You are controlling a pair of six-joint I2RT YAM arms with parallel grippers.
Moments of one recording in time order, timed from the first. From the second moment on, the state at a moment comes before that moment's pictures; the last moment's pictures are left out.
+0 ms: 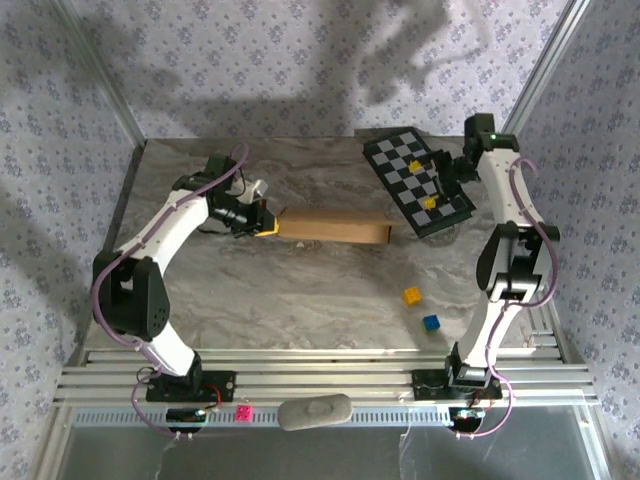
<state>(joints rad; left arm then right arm) -0.26 1.65 1.36 -0.92 0.65 -0.30 -0.06 1.89 1.83 -1.12 -0.56 0.97</state>
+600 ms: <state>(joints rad) -0.25 1.69 1.22 -0.86 0.67 -0.36 0.04 1.67 1.63 -1.11 -0.41 0.68</state>
